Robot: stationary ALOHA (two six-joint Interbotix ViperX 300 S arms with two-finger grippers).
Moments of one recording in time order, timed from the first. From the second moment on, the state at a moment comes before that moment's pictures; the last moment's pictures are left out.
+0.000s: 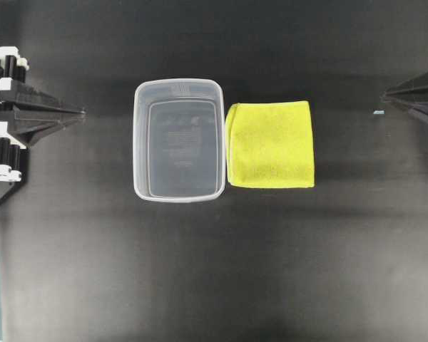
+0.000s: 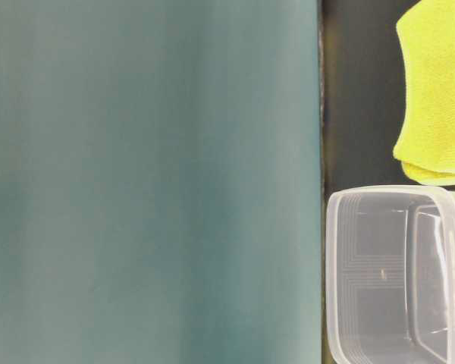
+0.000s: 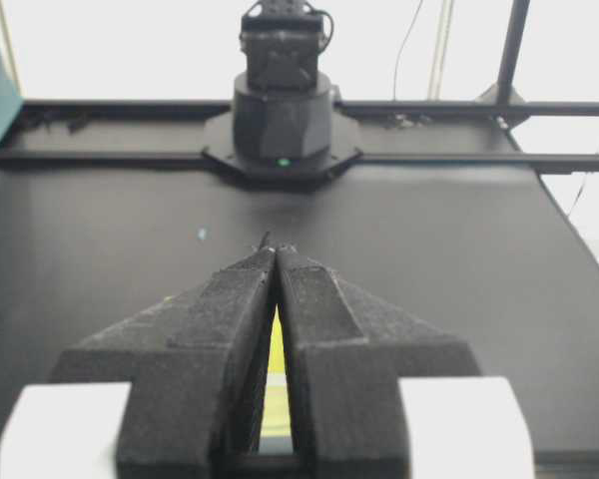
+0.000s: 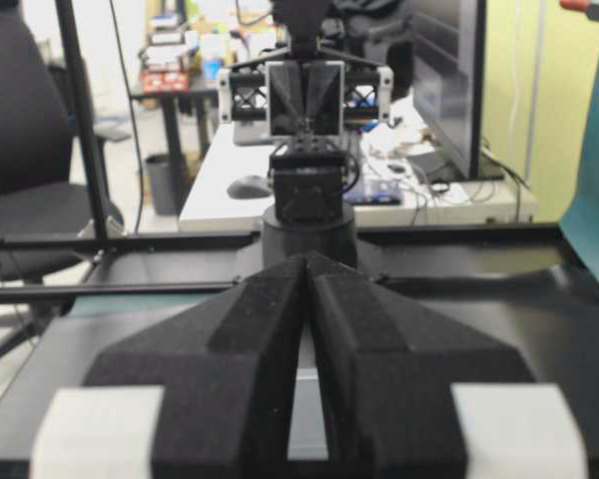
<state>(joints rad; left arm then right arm) 0.00 -0.96 1.17 0.00 -0.29 0.00 0.00 -0.97 1.17 0.00 -0.29 0.00</state>
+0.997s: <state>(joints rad) 0.05 -0.20 0.35 0.04 0.46 -0.03 -0.06 -1.16 1.20 0.02 0.08 0.05</state>
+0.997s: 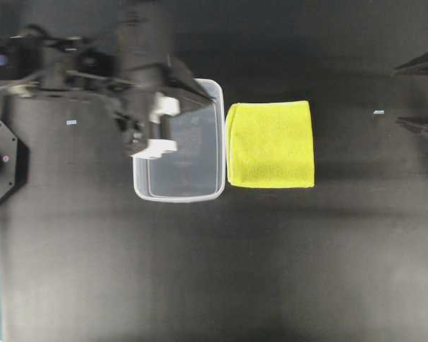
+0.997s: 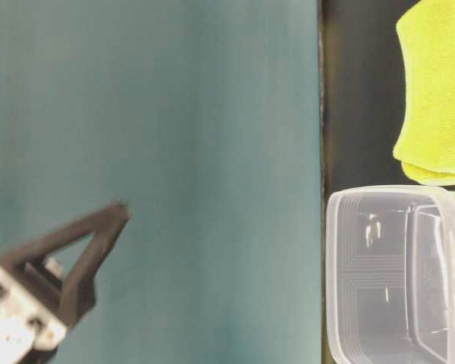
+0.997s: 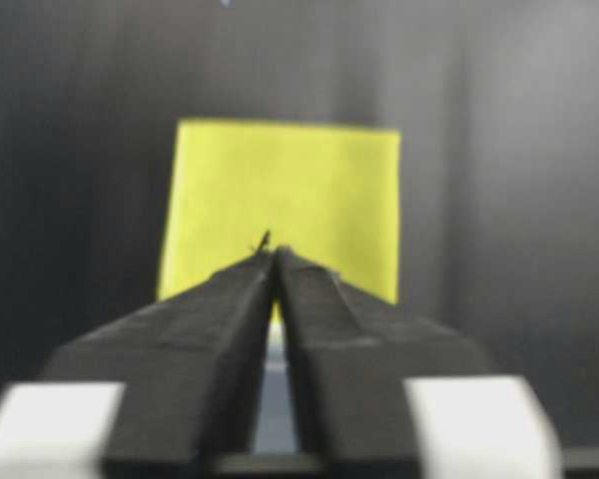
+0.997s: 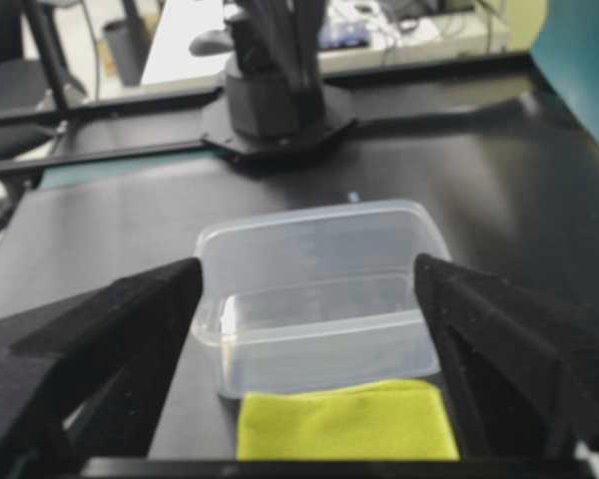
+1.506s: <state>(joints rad) 0.06 0.30 -0.07 0.04 0.81 0.08 -0.10 -1.24 1.20 0.02 0.19 0.06</state>
